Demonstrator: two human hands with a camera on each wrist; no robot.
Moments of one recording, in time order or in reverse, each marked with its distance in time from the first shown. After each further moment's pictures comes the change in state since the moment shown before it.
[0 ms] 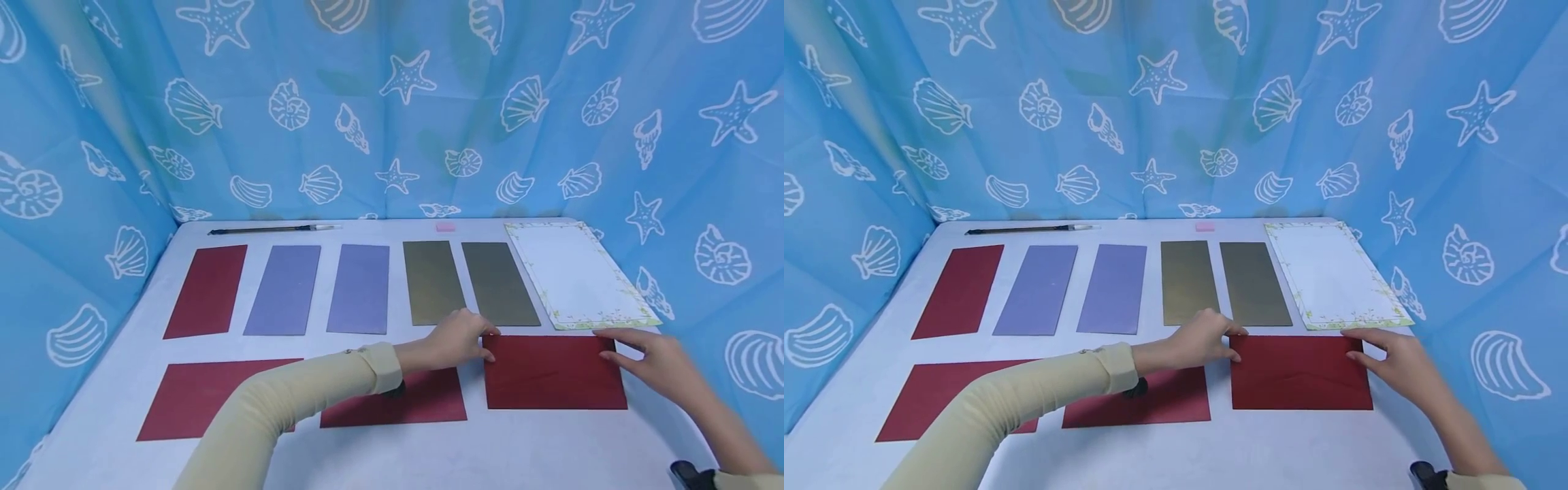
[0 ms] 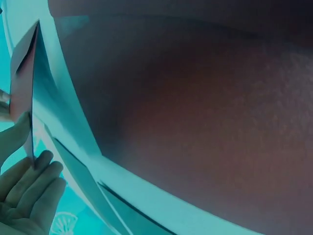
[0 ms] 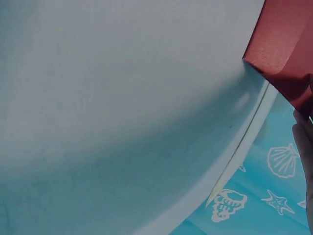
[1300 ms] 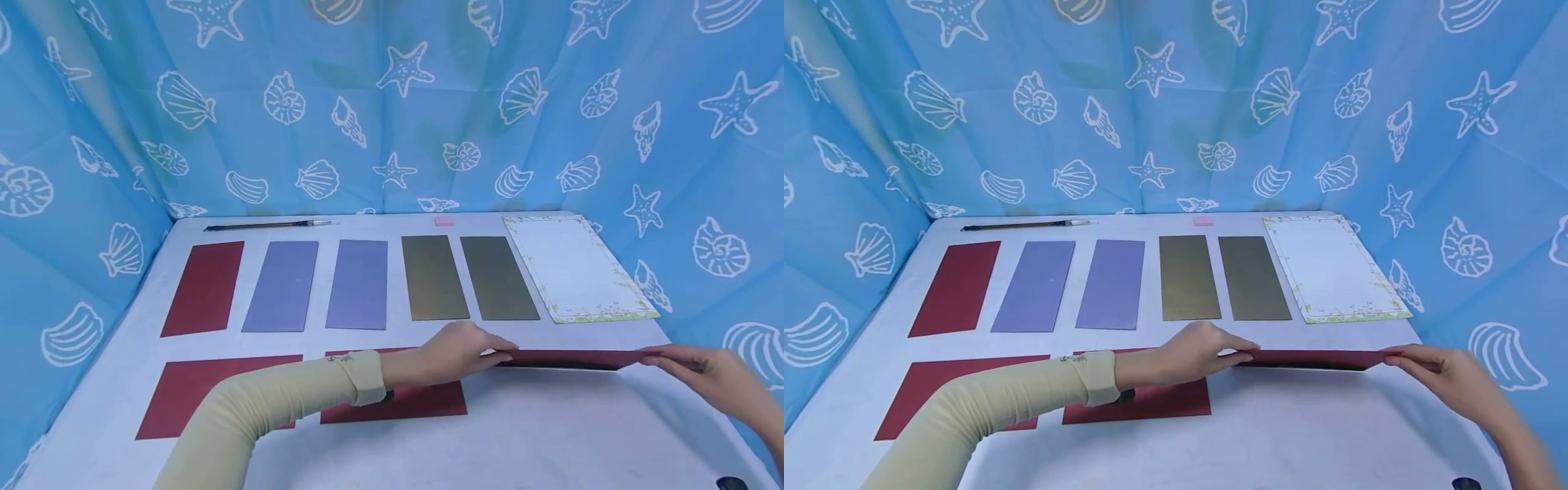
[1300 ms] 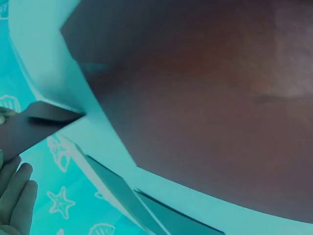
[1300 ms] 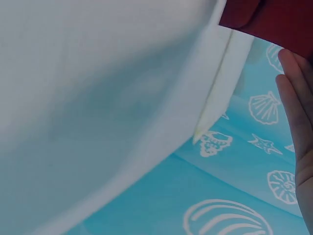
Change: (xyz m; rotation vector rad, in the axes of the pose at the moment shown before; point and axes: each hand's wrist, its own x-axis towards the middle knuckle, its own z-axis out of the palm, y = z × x) left_hand -0.028 0.015 -0.009 0.015 0.120 0.354; right_hand -0.040 0.007 -0.044 0.120 -0.134 0.238
